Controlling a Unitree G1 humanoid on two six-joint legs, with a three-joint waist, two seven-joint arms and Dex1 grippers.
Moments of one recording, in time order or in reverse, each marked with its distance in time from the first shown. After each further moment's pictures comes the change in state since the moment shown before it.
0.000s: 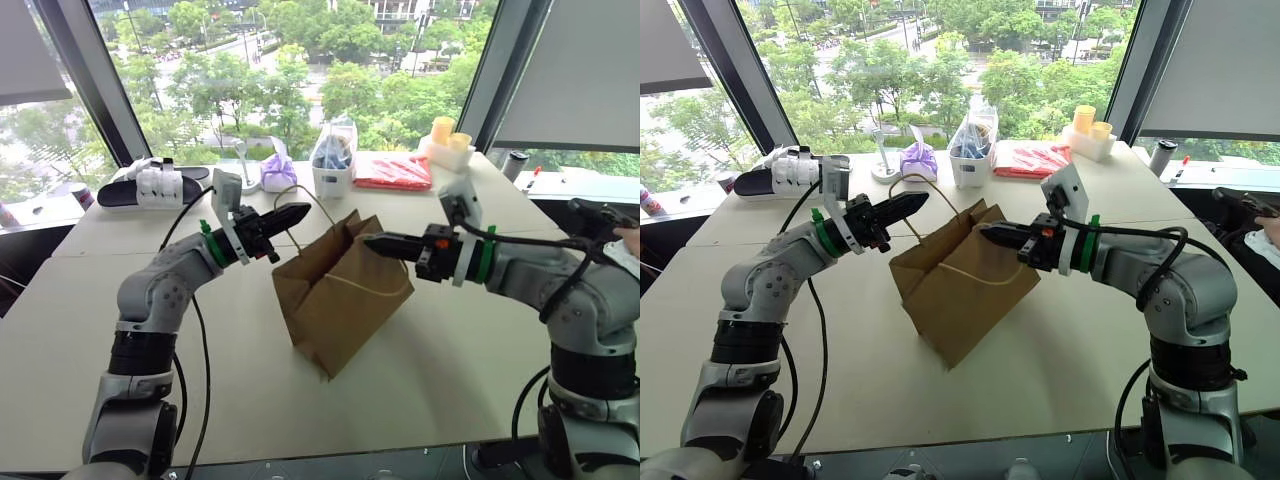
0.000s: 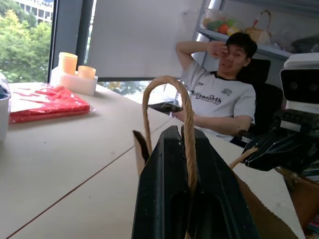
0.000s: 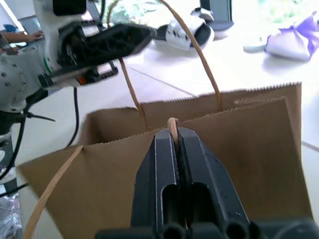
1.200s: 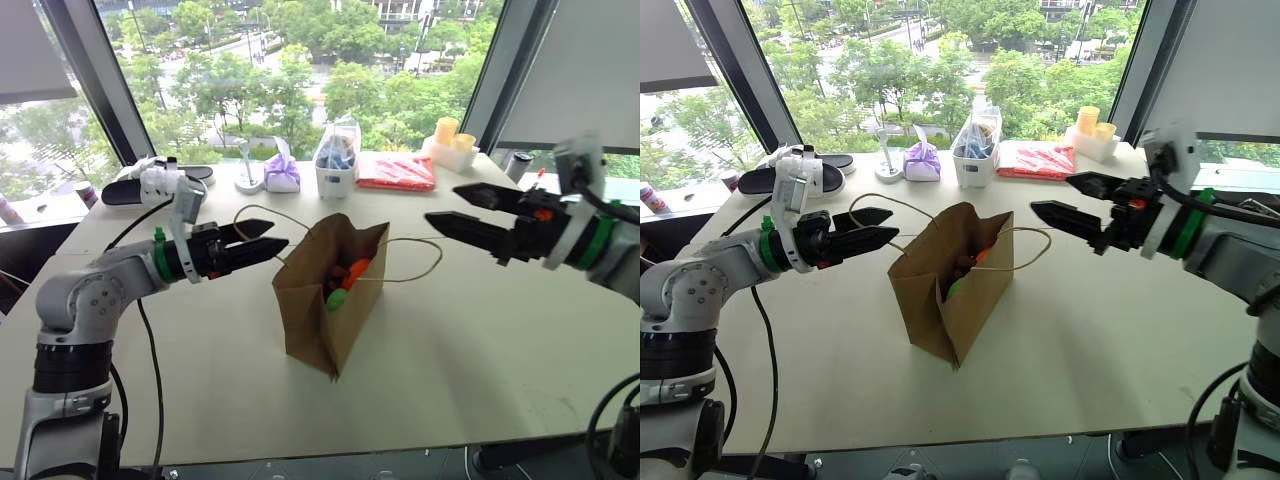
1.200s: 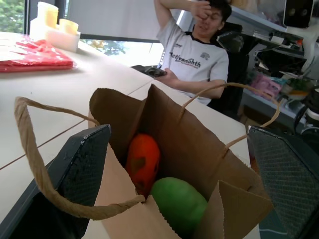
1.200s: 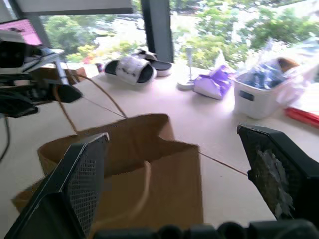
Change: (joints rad) left arm 0.092 0.250 0.126 -0.144 -0.177 0.294 -0.091; right arm 0.088 -0.277 -0.386 -0.090 0.318 0.081 -0.207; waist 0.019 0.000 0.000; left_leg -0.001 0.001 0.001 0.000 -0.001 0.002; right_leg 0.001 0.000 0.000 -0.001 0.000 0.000
